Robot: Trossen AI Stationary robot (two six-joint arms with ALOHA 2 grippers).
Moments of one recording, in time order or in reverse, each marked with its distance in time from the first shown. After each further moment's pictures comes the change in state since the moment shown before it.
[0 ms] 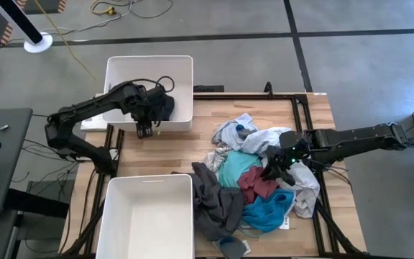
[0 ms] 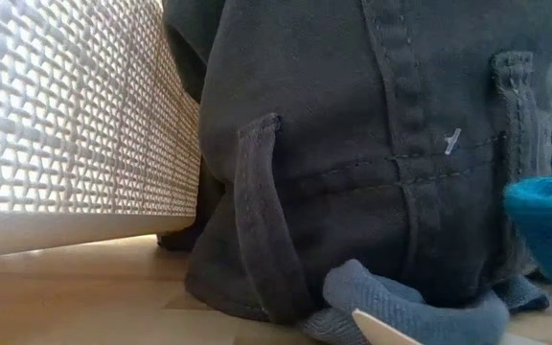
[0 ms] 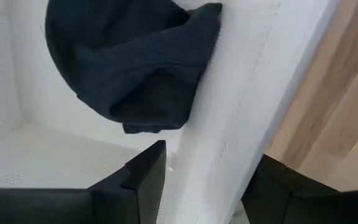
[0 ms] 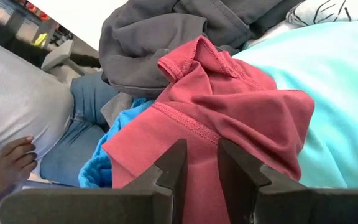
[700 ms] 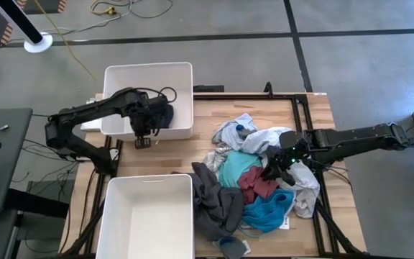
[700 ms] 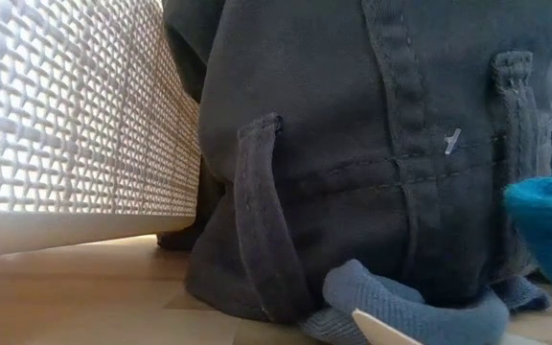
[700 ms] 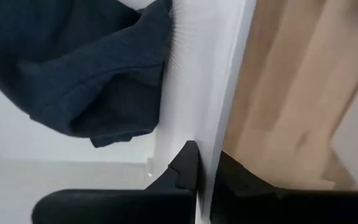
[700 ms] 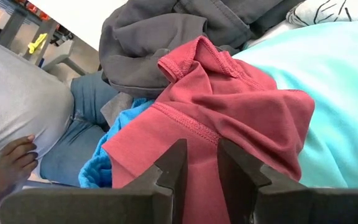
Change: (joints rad) left arm -0.118 -0.002 -0.007 -0.109 0.257 -0.069; right arm 0.000 0.000 0.000 0.000 0.000 0.000
